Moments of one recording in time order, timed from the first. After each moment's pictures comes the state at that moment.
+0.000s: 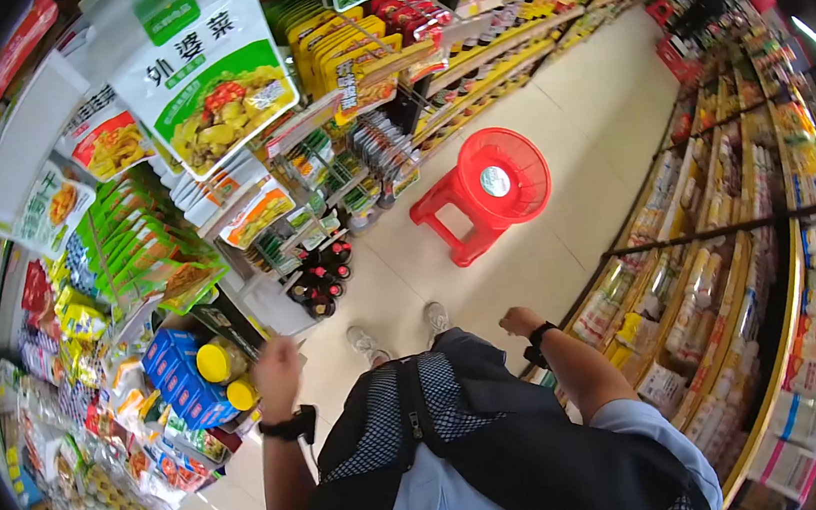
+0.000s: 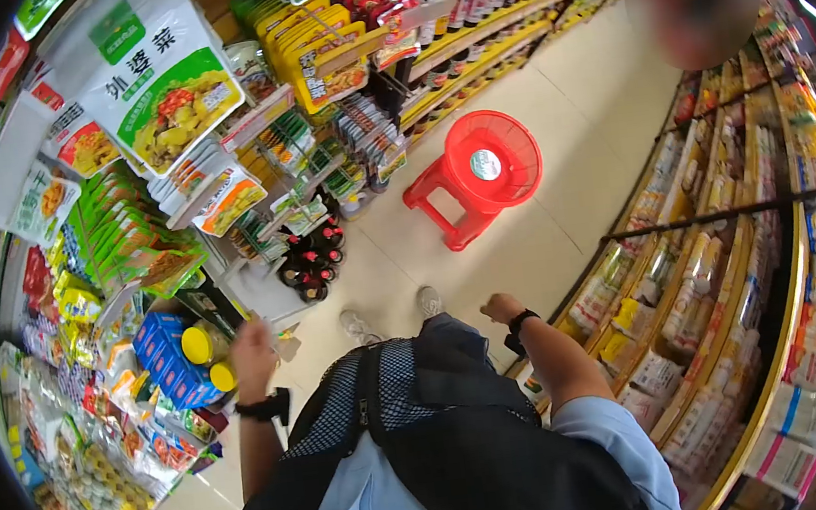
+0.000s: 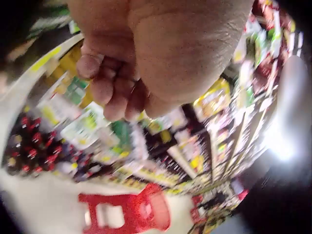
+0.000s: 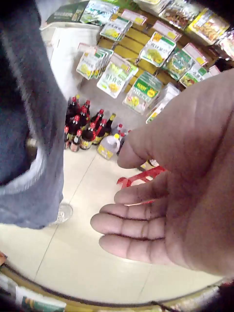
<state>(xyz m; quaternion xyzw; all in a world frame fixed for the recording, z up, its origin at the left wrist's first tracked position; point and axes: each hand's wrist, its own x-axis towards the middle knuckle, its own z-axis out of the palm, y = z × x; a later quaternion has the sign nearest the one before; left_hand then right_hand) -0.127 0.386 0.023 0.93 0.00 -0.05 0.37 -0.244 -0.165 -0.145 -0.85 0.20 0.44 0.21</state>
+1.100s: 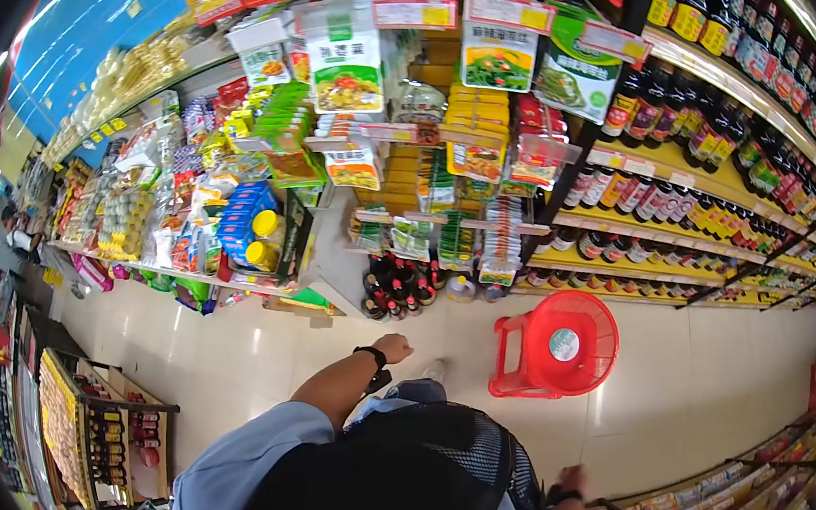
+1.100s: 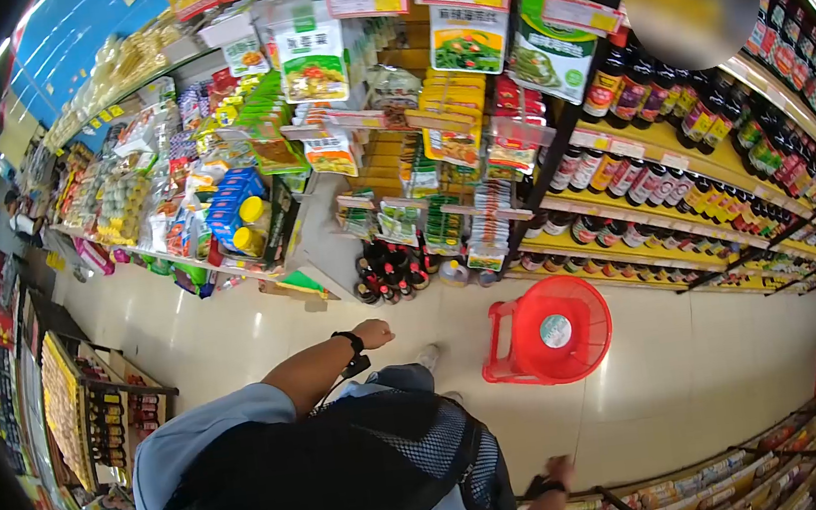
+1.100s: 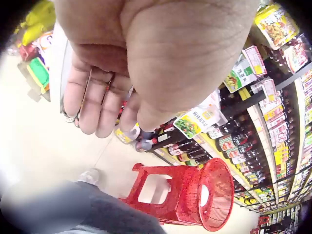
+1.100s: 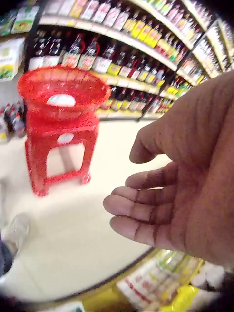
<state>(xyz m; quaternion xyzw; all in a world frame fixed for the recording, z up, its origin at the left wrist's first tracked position) -0.164 0.093 -0.167 0.93 0.07 -0.27 0.25 -0.285 -0.614 -0.293 -0.94 0.15 0.28 0.13</state>
